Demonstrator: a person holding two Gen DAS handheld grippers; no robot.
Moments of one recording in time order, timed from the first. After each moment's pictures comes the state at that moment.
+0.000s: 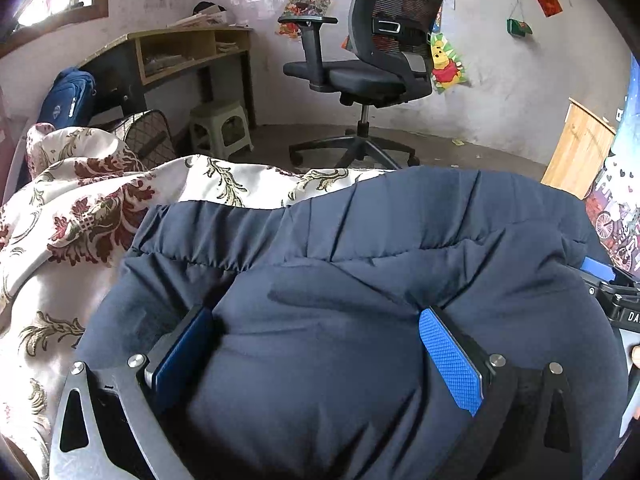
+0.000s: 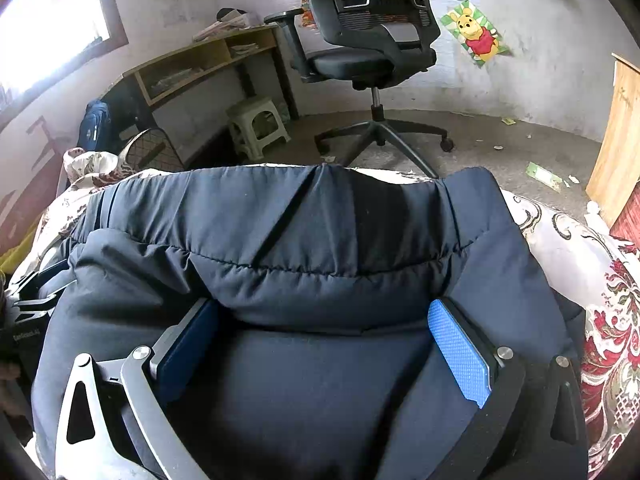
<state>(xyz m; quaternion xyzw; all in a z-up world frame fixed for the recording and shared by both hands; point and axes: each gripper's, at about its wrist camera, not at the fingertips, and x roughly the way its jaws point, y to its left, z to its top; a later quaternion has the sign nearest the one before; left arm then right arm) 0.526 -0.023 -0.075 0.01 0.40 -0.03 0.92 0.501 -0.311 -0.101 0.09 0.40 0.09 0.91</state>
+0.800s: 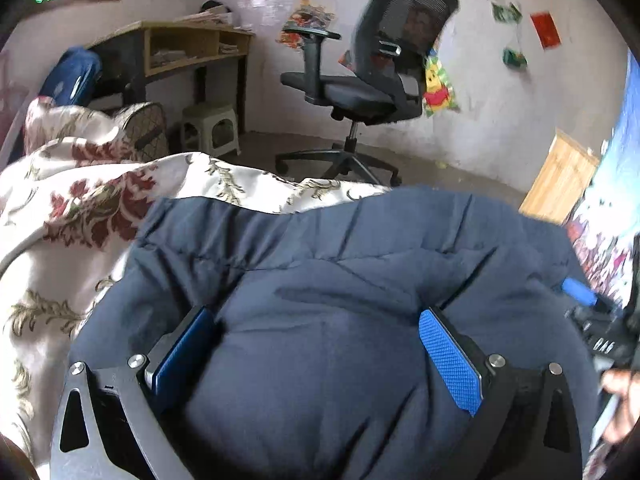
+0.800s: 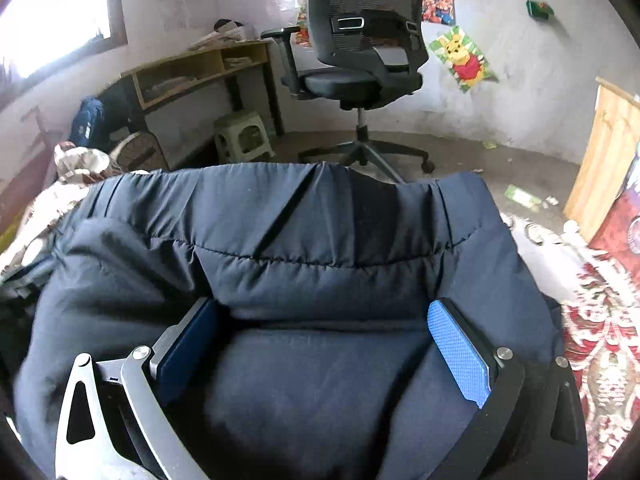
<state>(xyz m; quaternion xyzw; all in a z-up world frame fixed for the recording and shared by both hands) 0.510 0.008 -0.067 -0.06 0.38 -0.07 0.92 0.475 -0.299 -0.088 0.04 0.37 0.03 0.93</state>
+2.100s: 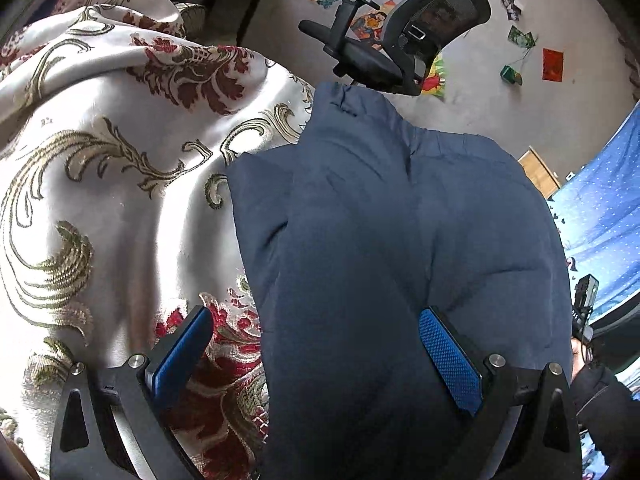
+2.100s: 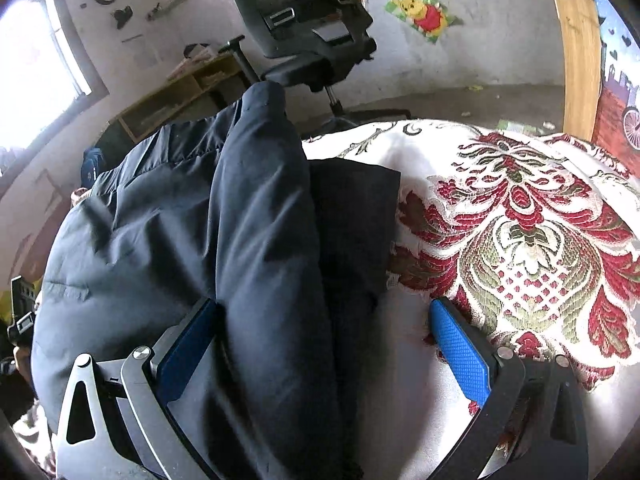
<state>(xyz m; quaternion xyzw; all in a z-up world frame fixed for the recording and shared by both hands) 0.465 0.146 -0.128 -0.17 0.45 -0.16 0.86 0.417 -0.444 -0.142 0.19 0.37 0.07 0.91</state>
